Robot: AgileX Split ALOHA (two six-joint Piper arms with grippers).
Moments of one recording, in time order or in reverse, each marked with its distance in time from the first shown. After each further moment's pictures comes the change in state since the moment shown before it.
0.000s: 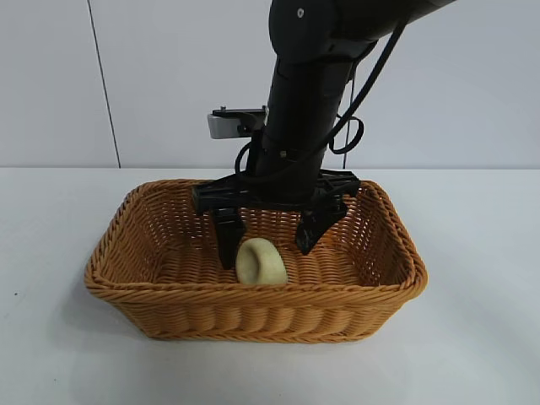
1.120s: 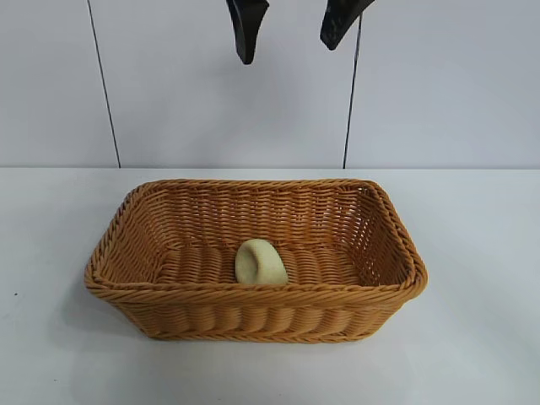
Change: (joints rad) left arm 0.000 0.000 0.000 0.000 0.000 0.000; right arm -0.237 -0.073 -0.439 -0.241 0.277 -0.004
